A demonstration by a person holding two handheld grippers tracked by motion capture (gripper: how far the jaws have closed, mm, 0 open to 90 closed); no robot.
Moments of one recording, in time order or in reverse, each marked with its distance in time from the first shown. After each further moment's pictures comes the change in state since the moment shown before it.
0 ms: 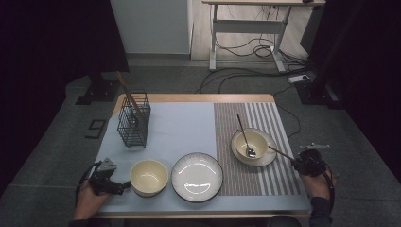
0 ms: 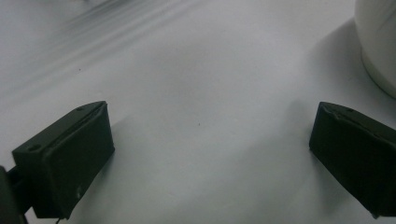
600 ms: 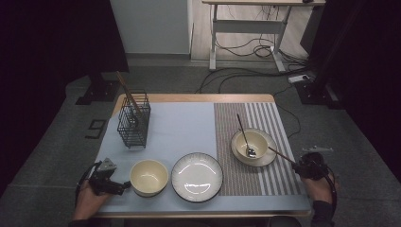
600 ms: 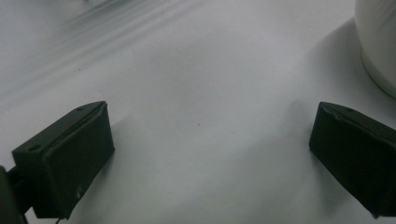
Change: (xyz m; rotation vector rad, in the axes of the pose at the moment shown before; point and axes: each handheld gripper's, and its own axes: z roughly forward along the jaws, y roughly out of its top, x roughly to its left) left arm 0.000 0.000 0.000 0.000 0.000 0.000; right arm 0.000 -0.009 -0.008 -0.001 -0.002 0.018
